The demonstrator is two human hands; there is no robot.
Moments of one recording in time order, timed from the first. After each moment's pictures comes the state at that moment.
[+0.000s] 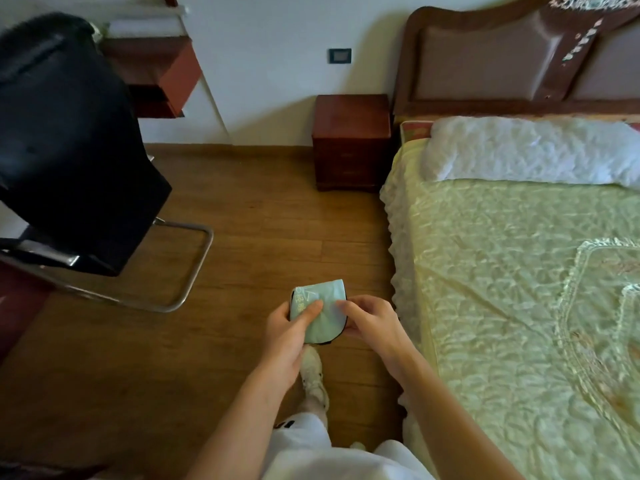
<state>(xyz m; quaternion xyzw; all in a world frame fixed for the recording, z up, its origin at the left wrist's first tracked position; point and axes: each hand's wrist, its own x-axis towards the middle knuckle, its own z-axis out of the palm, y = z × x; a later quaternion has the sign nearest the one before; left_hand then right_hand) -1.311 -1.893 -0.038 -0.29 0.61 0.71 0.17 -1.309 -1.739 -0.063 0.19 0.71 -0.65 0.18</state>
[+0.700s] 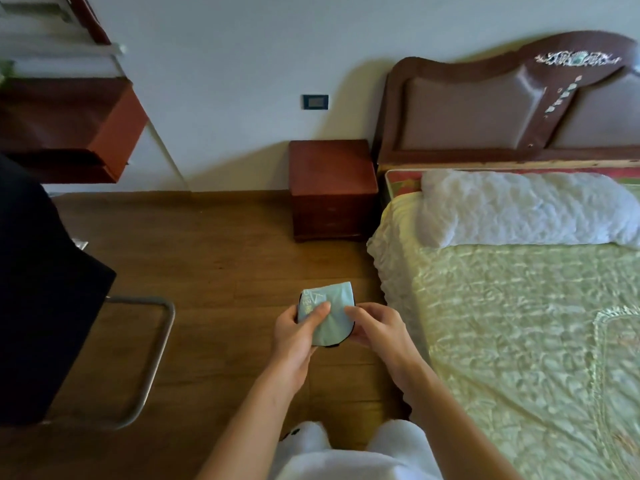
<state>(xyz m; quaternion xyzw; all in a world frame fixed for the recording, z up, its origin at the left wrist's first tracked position) -1.693 -1.902 -0.044 -0.23 0.58 0.74 0.24 -1.662 -1.754 -0.057 0.26 0.70 -0.66 0.11</state>
